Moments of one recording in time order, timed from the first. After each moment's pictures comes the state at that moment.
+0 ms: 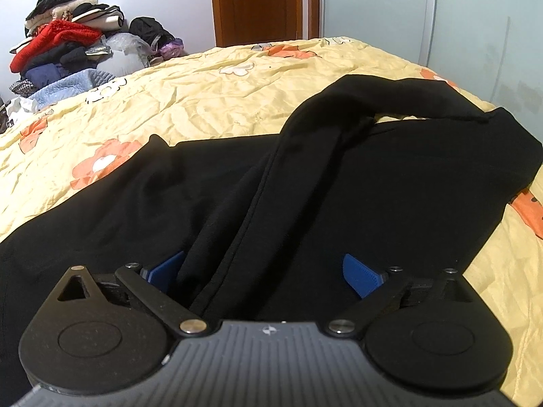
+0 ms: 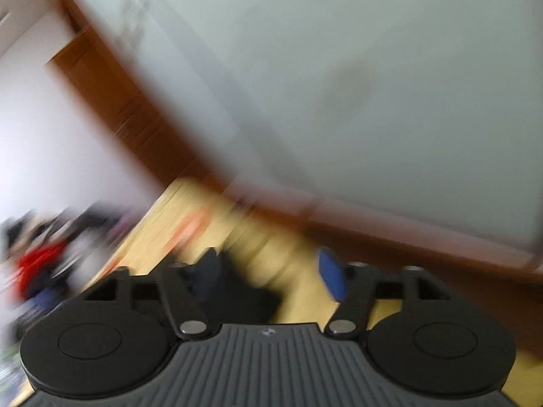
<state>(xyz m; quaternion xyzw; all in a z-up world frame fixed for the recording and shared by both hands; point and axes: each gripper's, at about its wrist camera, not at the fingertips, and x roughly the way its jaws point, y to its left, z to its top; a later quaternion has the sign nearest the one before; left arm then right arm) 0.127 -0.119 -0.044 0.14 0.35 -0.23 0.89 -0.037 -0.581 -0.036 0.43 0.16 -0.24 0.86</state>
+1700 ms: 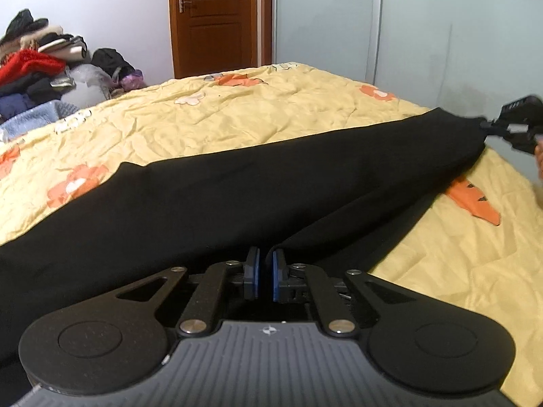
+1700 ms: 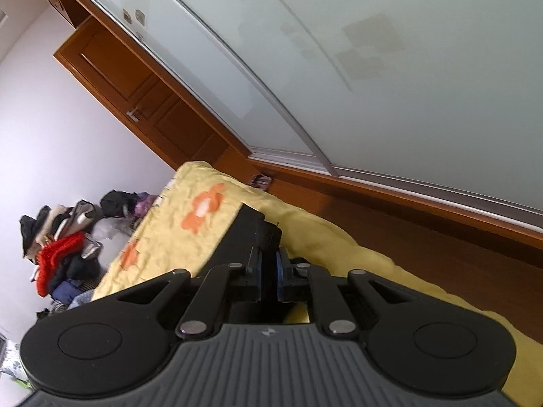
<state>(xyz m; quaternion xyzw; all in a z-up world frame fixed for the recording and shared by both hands) 0.086 -0.109 -0.032 0.13 0.30 -0.32 0.89 -0.002 -0.595 -0.061 0.45 0.16 -0.24 0.85</state>
